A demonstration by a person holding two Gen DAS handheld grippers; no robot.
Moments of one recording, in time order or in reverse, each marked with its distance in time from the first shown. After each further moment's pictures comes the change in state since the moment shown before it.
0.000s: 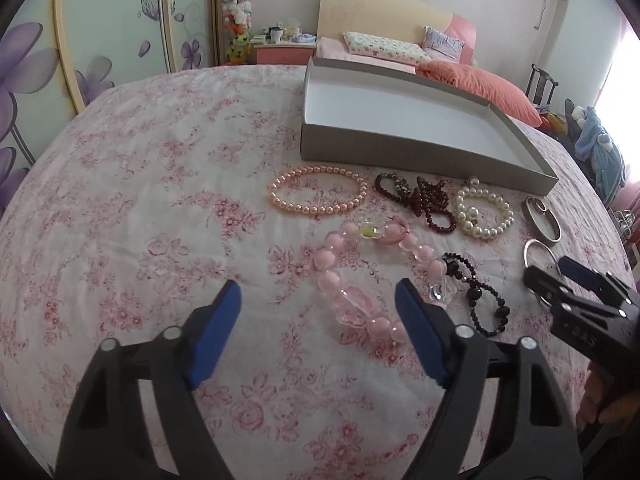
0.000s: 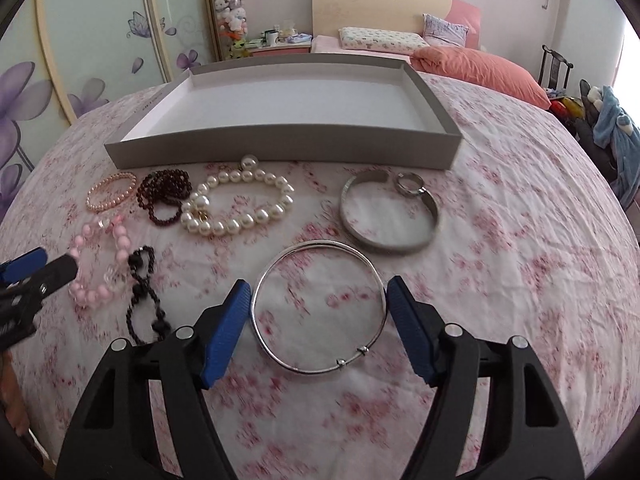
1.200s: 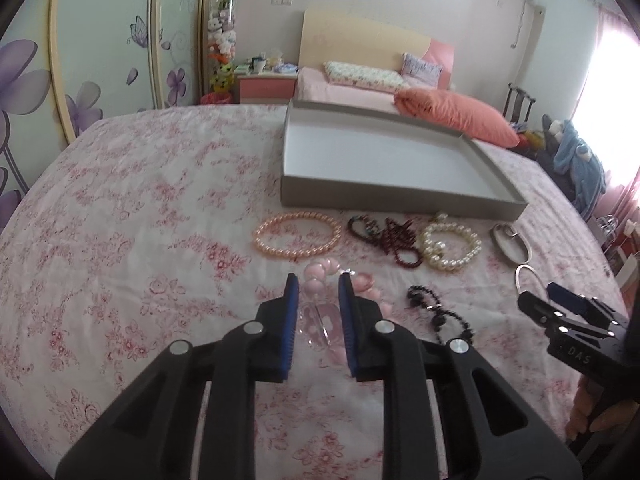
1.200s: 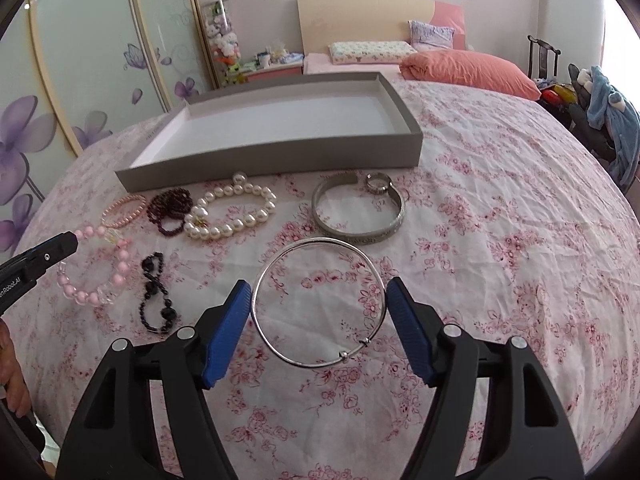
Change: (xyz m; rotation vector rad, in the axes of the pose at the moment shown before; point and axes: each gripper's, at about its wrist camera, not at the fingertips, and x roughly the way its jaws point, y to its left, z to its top) left arm -0.033 -0.008 0.009 0.028 -0.132 -0.075; right arm -0.021 -0.024 -0.003 0.079 -0.094 0.060
